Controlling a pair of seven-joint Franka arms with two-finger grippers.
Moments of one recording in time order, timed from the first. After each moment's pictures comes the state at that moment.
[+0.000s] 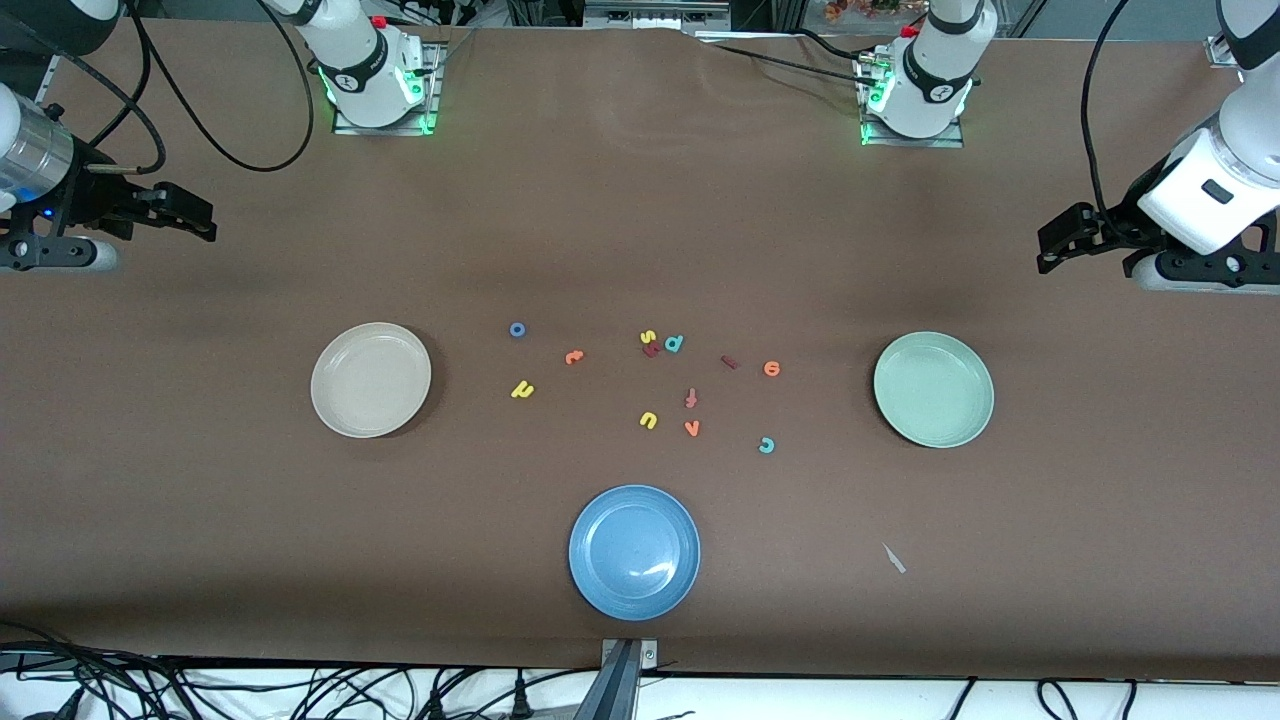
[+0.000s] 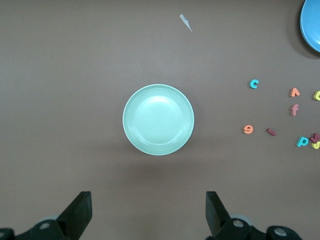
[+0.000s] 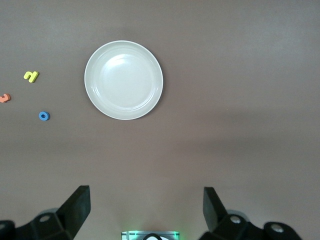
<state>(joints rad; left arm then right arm) -0.01 -0.01 -0.06 -1.68 -0.01 1.66 -0.05 0.19 -0.02 -0.16 -1.71 -0.03 1.57 0.02</state>
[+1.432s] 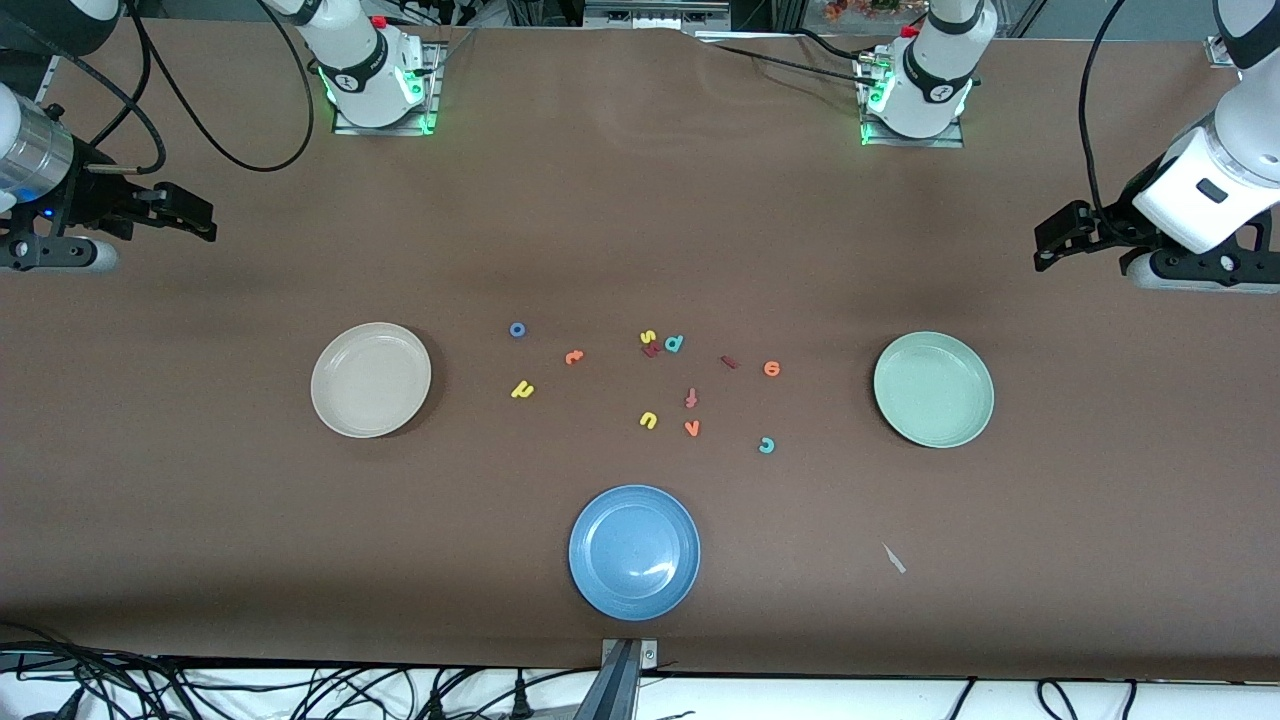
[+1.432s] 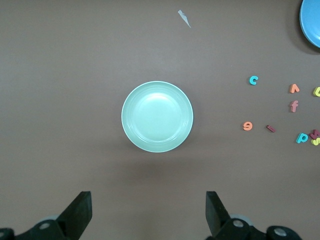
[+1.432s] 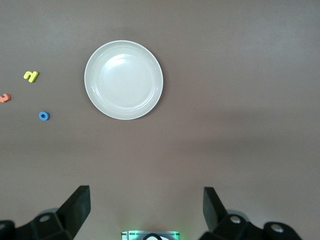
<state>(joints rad) -0.01 -0.01 -0.06 -1.68 -0.01 1.64 -0.05 0.19 -0.02 -0.16 -1.71 -0.03 1.56 0.02</state>
